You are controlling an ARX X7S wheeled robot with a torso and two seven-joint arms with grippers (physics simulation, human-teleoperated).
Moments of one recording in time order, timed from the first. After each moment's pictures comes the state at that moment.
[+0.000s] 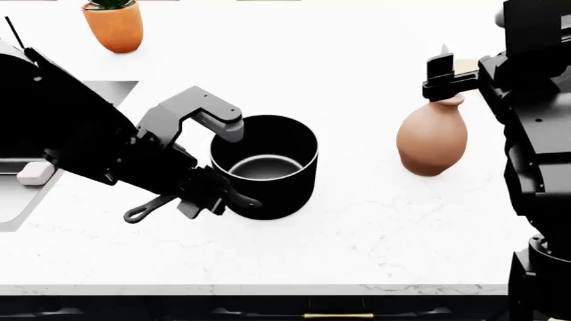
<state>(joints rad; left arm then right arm) -1.76 -0.60 1.31 -0.26 -1.69 -1.36 -0.08 1.07 0.41 -0.14 -0.01 0.05 0.93 -0.13</state>
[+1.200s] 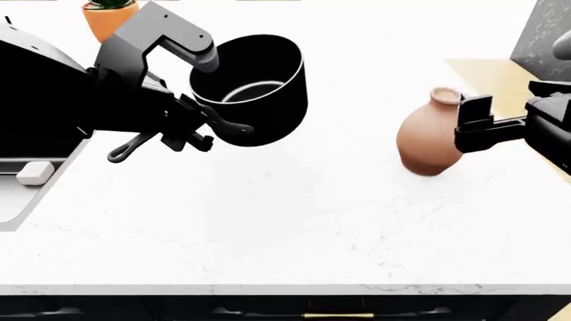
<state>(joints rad) -1.85 -0.68 1.26 -0.17 -1.56 -1.16 -0.13 1.07 0.74 0.02 -0.37 1.09 1.50 0.40</state>
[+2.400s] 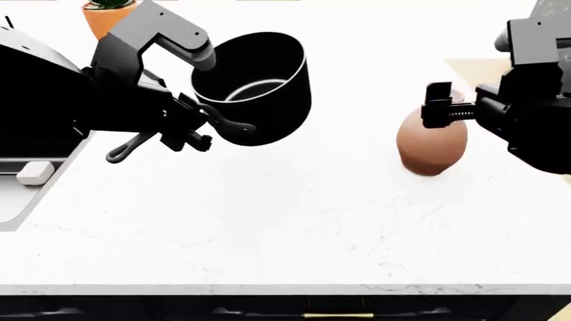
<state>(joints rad) -1.85 -0.70 1.26 -0.15 -1.56 -1.14 -0.11 1.23 0.65 -0.35 0.15 0.93 1.16 0.33</state>
